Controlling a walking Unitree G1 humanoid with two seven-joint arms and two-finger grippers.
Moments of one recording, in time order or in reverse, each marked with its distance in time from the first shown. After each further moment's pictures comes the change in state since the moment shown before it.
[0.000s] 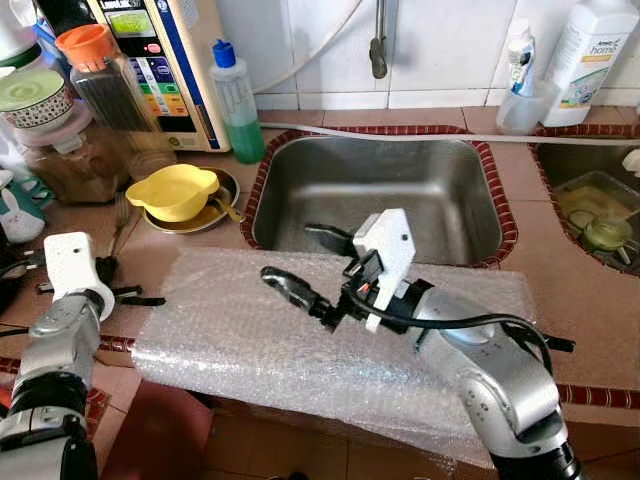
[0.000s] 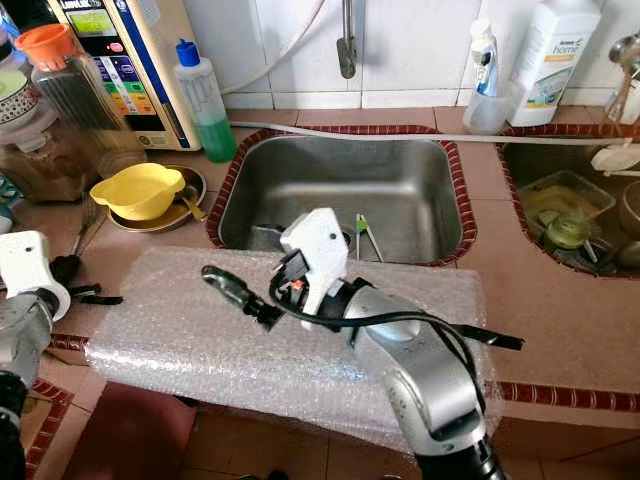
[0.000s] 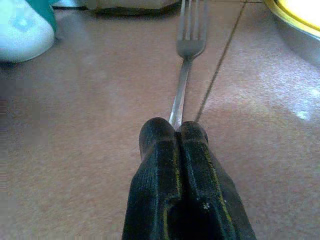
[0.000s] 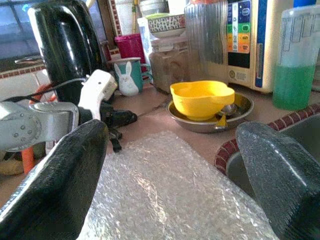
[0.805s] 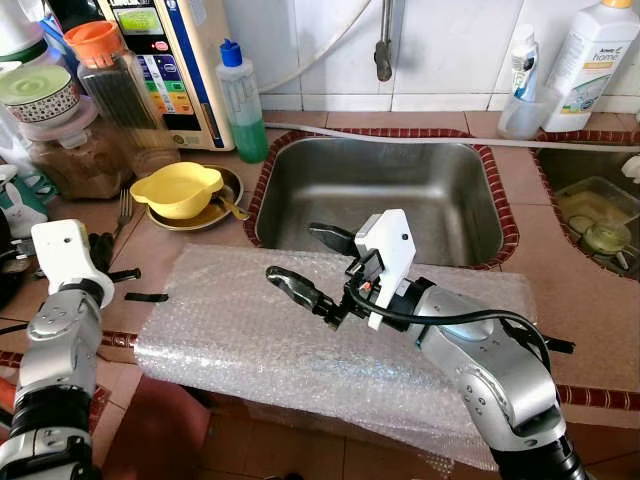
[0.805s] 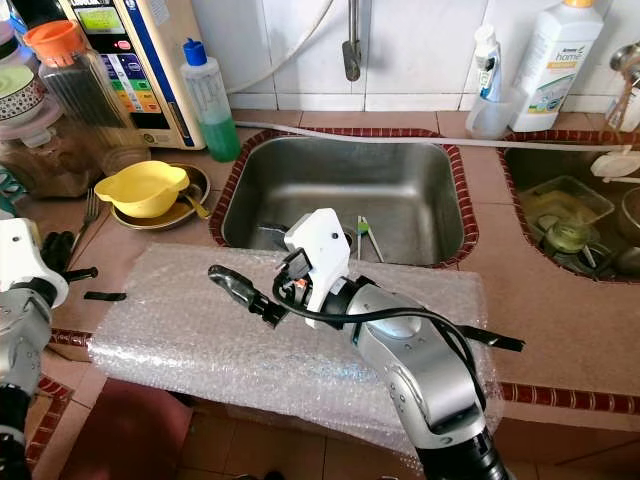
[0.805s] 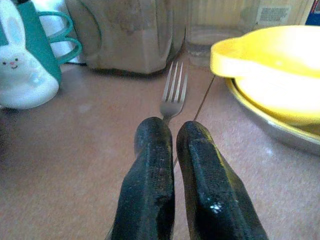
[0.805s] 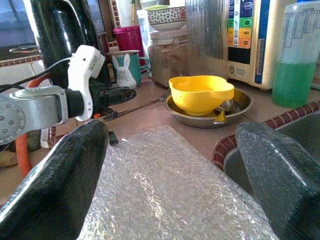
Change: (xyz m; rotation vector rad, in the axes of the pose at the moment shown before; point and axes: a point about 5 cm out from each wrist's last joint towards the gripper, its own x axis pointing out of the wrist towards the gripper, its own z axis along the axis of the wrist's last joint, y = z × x) left arm -0.009 -0.012 0.023 -0.062 -0.179 -0.042; right arm 0.001 -0.005 -0.004 -0.016 0.010 -0.005
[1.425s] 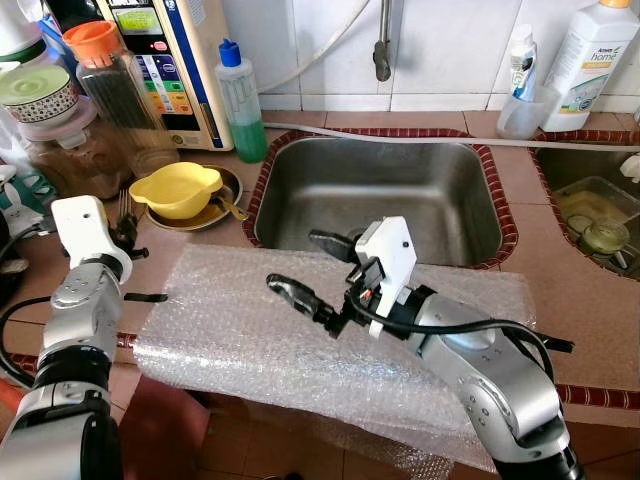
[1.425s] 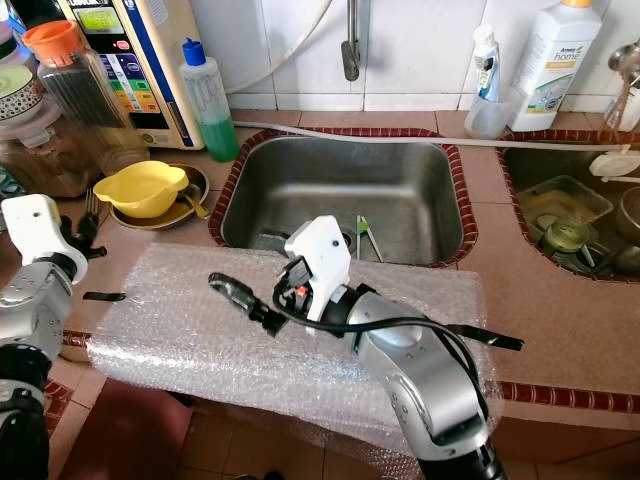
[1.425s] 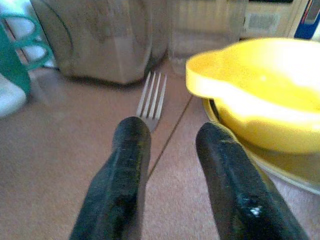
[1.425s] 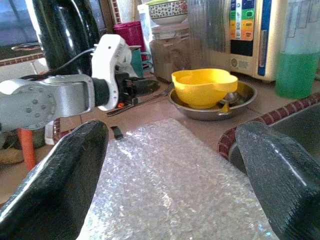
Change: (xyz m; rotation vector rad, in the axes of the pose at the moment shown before) left arm 0.023 -0.022 0.009 -0.018 0.034 0.000; right arm -0.005 0.006 -0.004 0.027 0.016 -0.002
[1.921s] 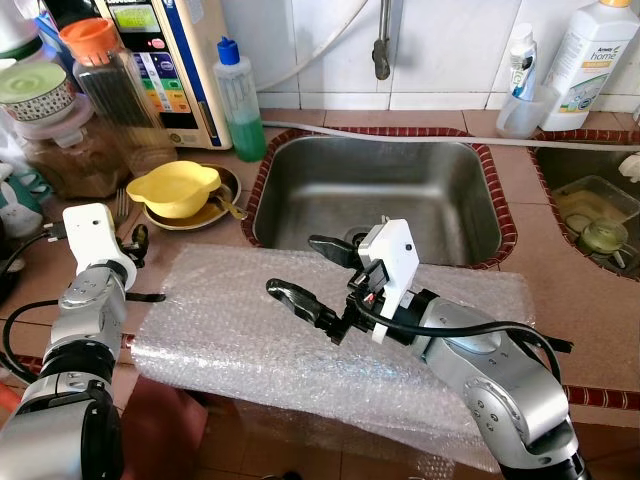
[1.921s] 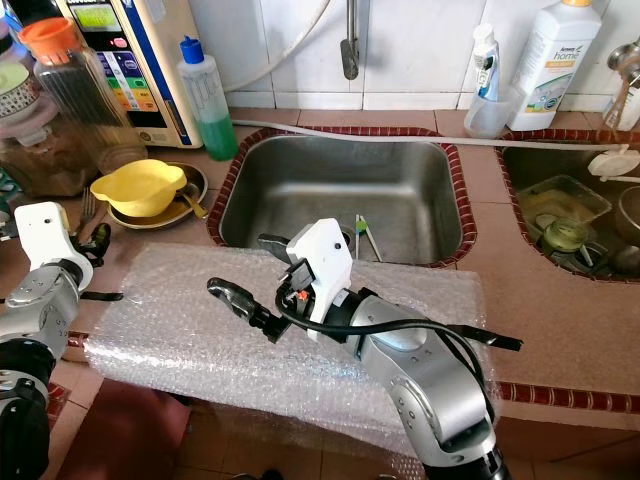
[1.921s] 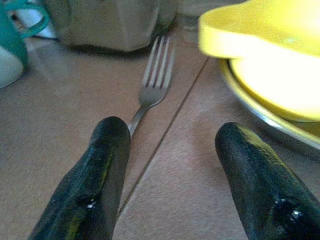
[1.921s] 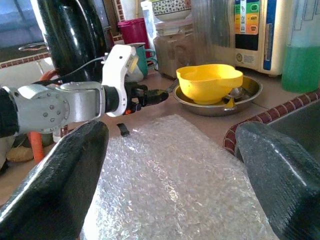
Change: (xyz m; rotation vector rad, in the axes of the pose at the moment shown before) left arm 0.002 0.004 -0.011 0.019 0.060 0.051; right arm -0.004 0.003 0.004 0.020 0.003 0.018
